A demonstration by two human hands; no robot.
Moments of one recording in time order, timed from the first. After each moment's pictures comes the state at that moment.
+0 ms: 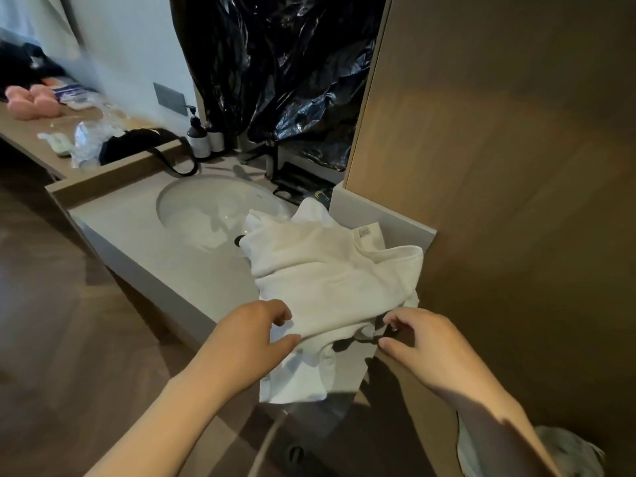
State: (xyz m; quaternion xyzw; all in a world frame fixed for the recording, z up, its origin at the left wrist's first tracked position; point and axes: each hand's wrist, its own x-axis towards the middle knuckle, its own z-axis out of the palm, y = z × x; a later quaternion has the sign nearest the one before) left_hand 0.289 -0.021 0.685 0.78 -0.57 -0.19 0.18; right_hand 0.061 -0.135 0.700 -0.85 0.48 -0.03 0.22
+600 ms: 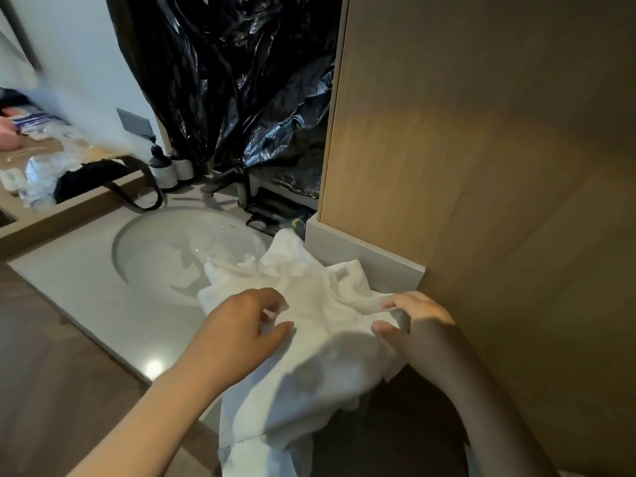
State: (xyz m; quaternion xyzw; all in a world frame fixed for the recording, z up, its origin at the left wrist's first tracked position) left_hand 0.313 -0.146 0.694 0.76 -0.58 -0.17 0.24; right_hand 0.081 -0.254 0.700 -0.80 0.54 -0.10 0.24
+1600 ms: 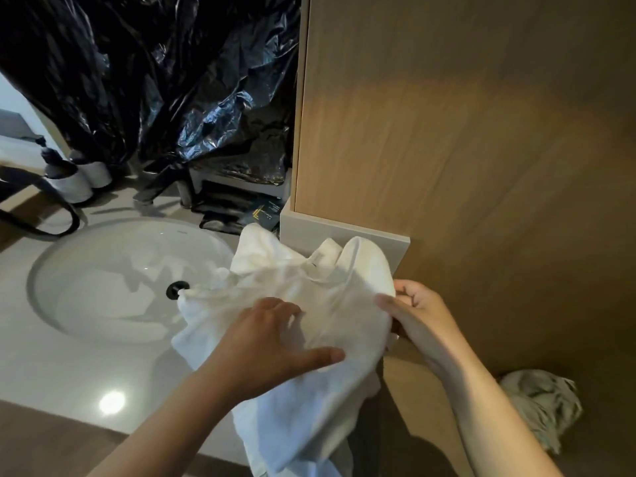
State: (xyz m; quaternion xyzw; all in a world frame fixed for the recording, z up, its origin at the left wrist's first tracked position) left_hand 0.355 -0.181 0.675 0.66 -0.69 -0.27 0.15; right_hand 0.124 -0.236 0.673 -0.52 0.58 -0.33 0.53
